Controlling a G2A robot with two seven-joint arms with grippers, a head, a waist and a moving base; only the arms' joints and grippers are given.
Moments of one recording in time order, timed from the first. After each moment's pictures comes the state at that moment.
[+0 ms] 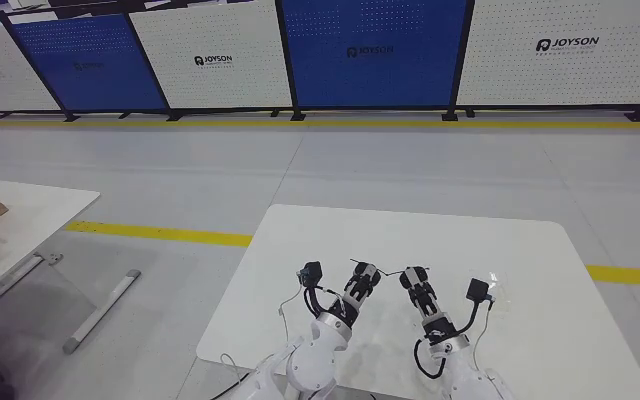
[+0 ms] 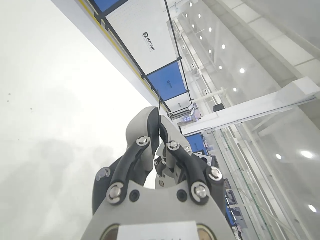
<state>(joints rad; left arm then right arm) 1.47 -1.29 -0.97 -1.75 0.06 0.12 0.23 -1.46 -1.35 1.08 -1.52 -0.20 -0.34 -0.06</state>
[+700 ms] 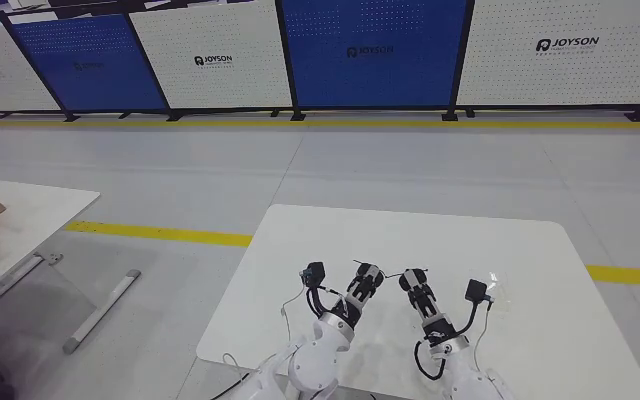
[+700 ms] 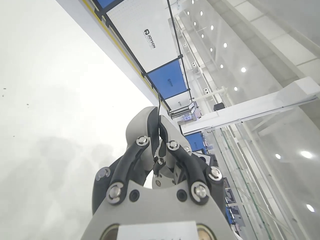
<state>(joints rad) 1.47 -1.29 -0.96 -1.75 0.06 0.13 0.22 -1.45 -1.34 1.08 -1.50 -0.21 -0.34 -0.04</state>
